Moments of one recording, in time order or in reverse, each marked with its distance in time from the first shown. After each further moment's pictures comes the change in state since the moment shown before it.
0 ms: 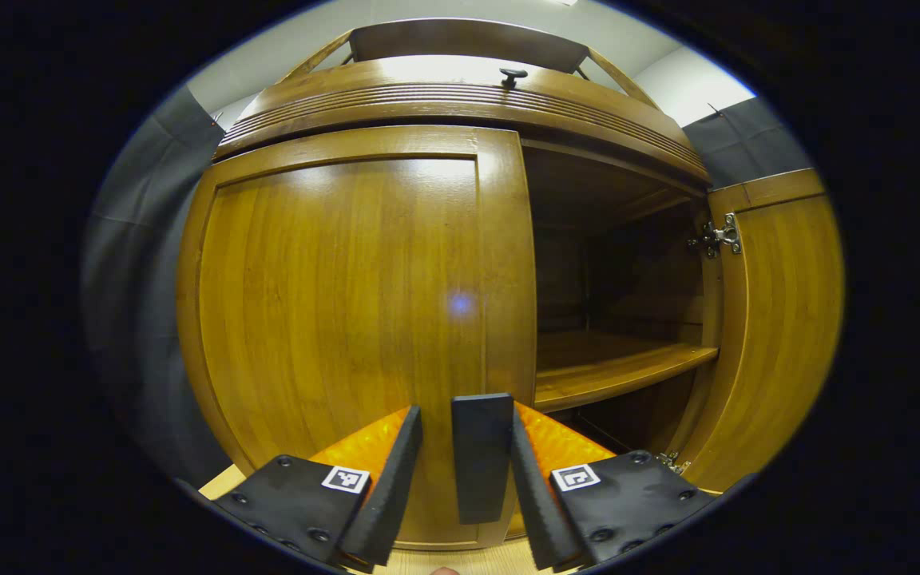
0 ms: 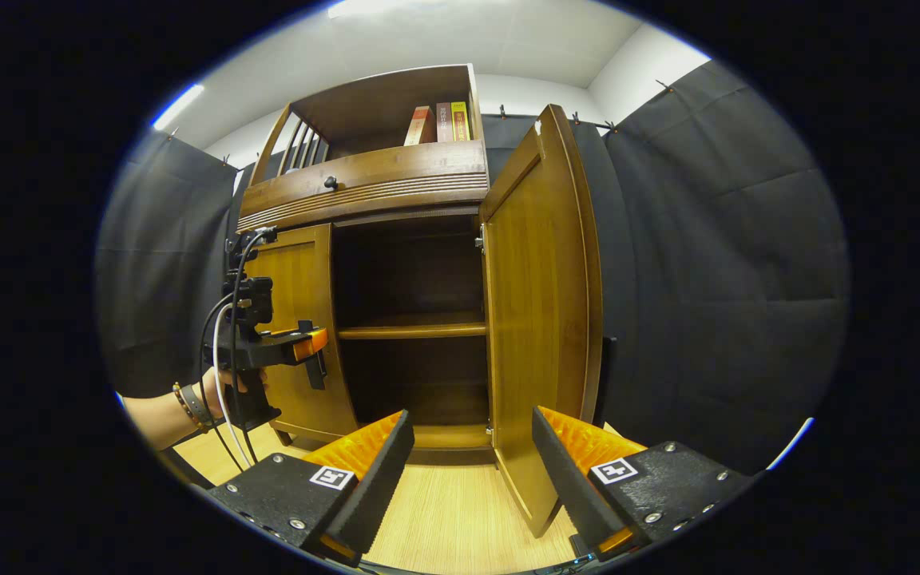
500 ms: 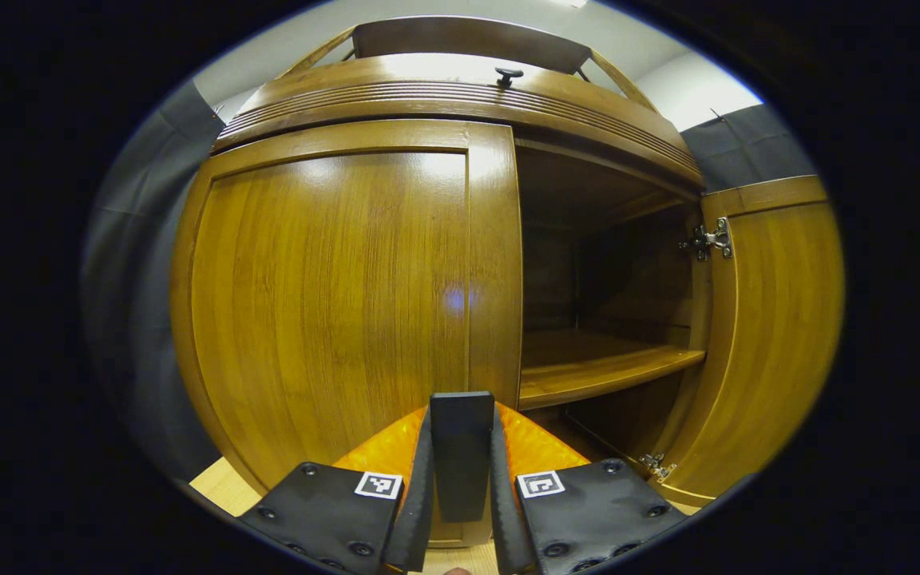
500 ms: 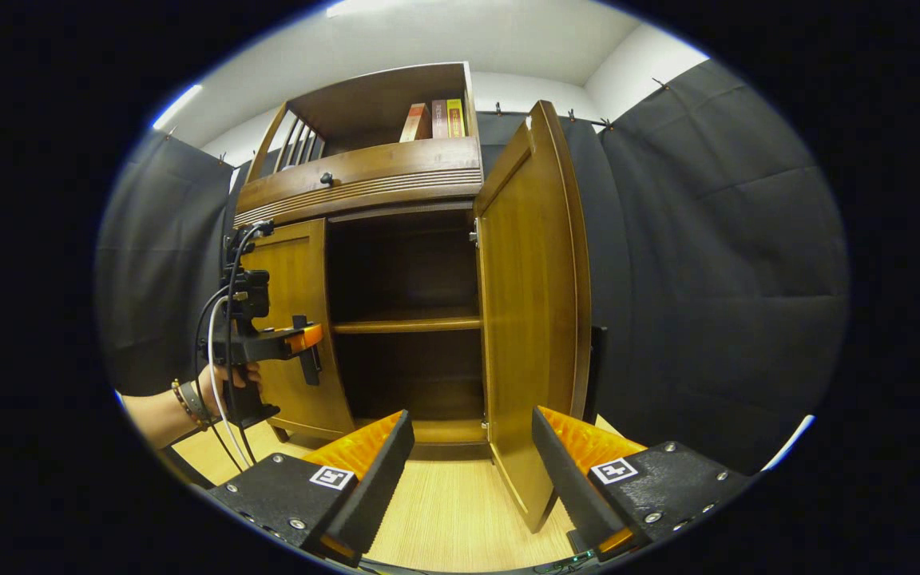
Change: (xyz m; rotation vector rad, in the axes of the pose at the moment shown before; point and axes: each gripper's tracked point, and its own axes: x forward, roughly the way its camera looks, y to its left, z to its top) left arm -0.009 -0.007 -0.003 -0.030 0.014 -0.019; right arm -0.002 -0.003 -0.006 0.008 0.008 -0.013
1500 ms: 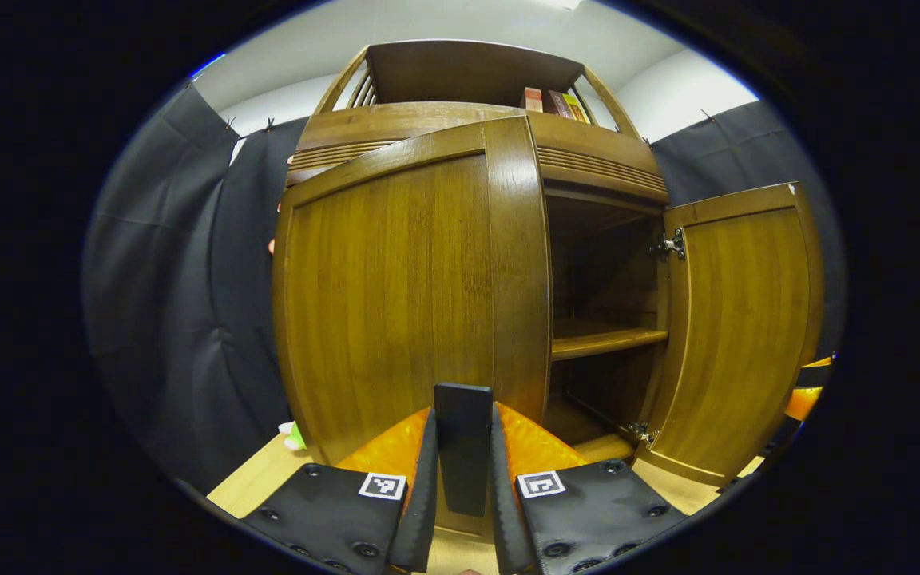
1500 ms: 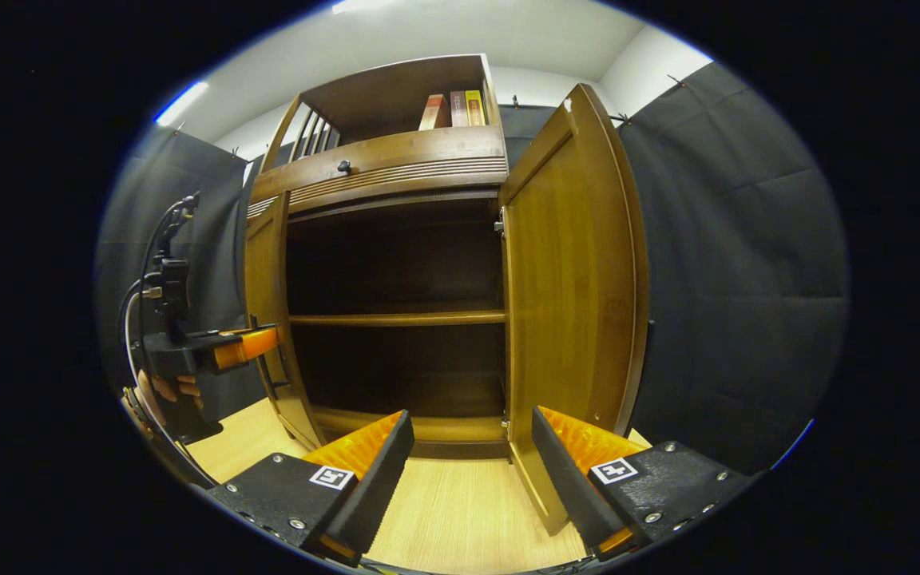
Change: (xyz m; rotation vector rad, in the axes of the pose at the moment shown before) left arm -0.125 0.029 0.006 0.019 0.016 0.029; right arm 0.017 0.026 -0.009 -0.008 0.026 0.066
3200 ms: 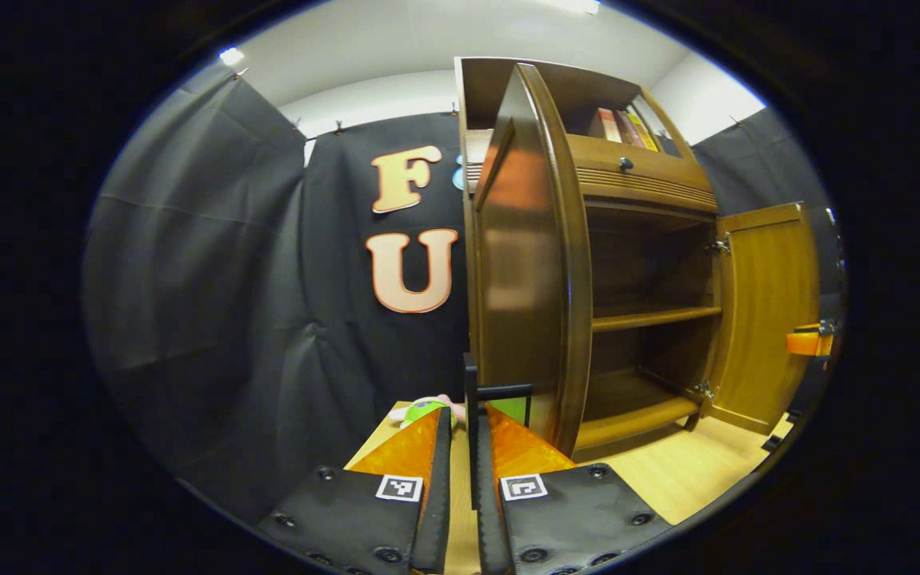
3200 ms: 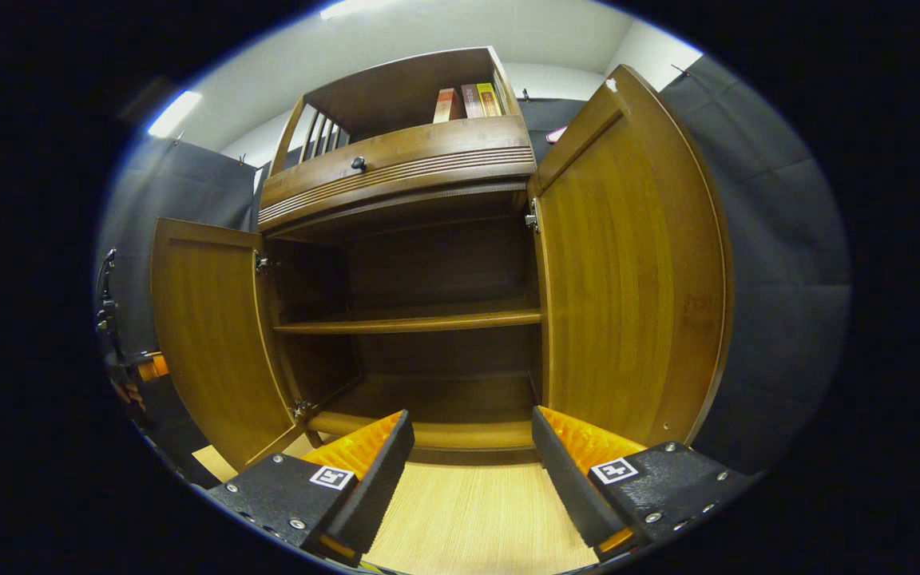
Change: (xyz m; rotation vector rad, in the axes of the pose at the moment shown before) left arm -0.118 0.190 -0.009 0.053 0.028 0.123; right arm 0.024 0.035 0.001 0.031 0.014 0.066
